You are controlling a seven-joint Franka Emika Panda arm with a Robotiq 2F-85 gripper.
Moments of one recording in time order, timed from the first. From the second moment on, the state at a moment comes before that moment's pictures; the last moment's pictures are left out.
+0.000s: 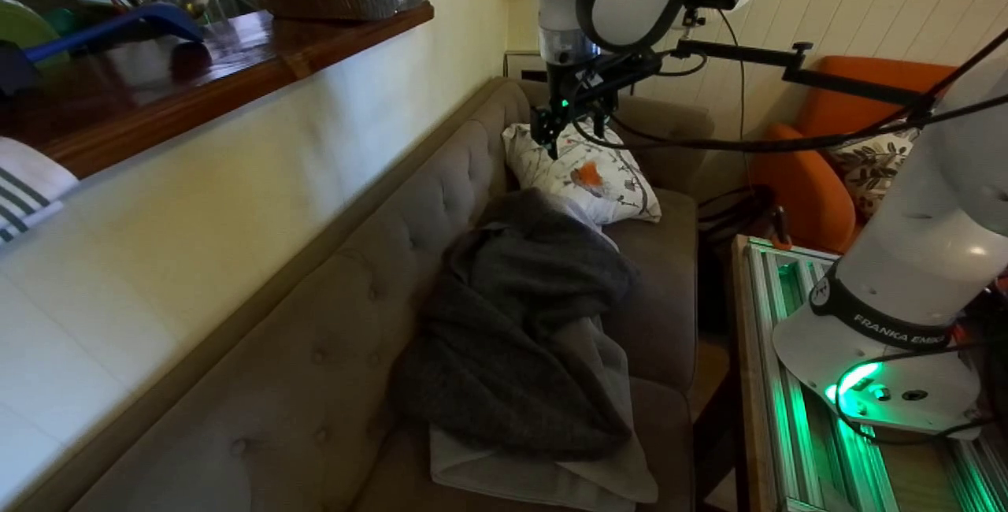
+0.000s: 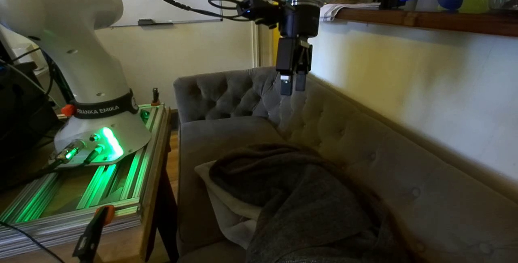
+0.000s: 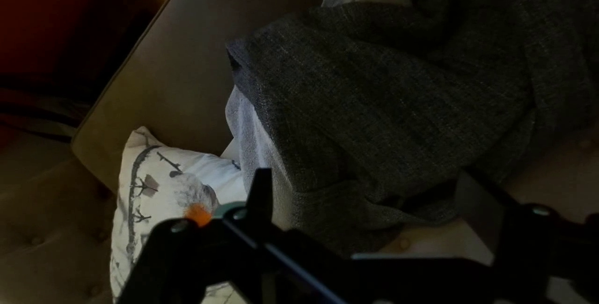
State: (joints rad) arm -0.28 -0.09 -0.01 -2.48 -0.37 2.33 0.75
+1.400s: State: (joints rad) arm -0.27 0.64 -0.29 -1.98 -0.49 2.50 1.13
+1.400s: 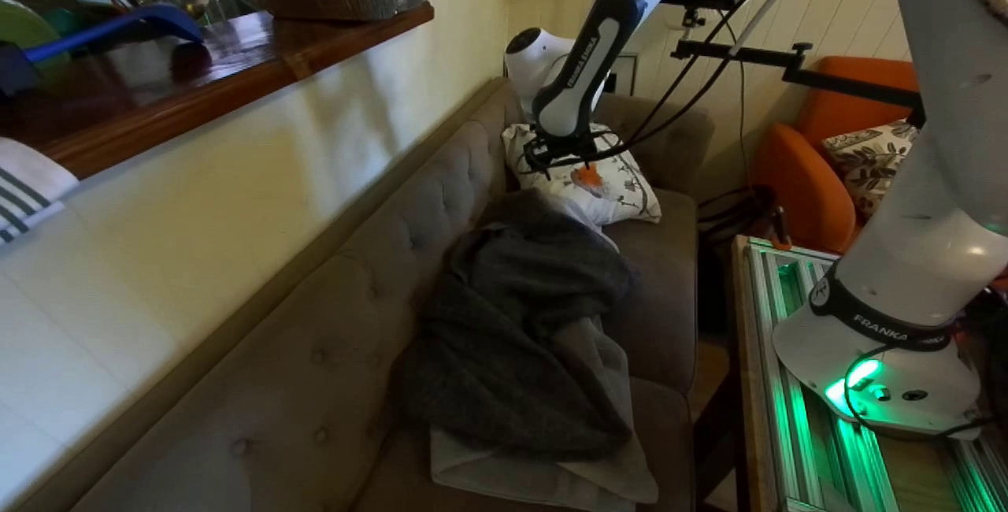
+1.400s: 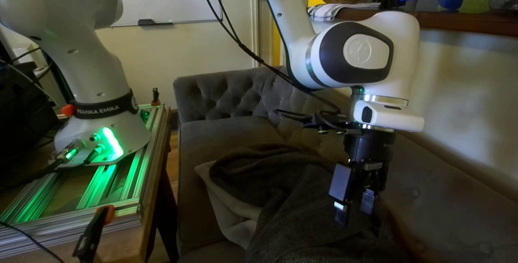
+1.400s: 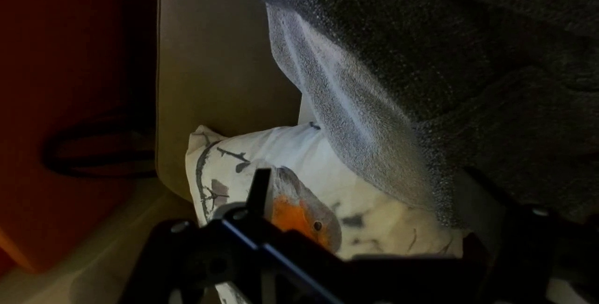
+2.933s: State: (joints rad) arm -0.19 1.22 -0.55 -1.38 -0.24 2.49 1.21
